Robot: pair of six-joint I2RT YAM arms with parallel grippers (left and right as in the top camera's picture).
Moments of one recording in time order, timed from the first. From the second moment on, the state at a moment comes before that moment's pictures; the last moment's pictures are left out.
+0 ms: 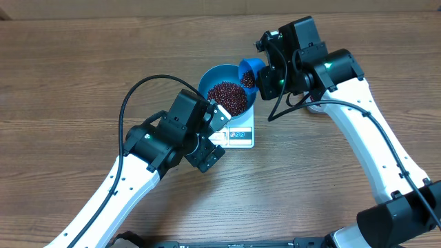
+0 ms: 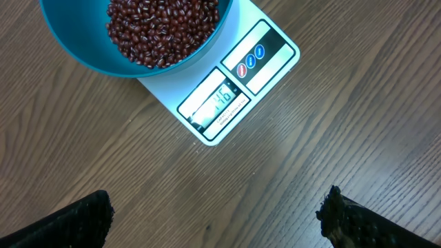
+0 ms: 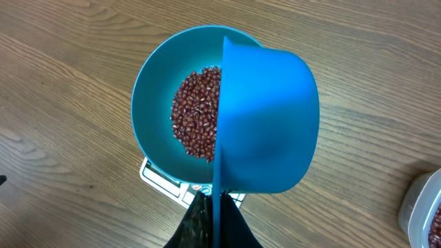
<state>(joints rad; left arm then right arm) -0.56 1.31 1.17 -0.94 0.03 0.27 0.38 1.70 1.68 -1.02 -0.23 0.02</state>
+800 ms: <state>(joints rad) -0.56 1.31 1.17 -0.94 0.03 0.27 0.40 1.70 1.68 -1.00 -0.19 -0.01</state>
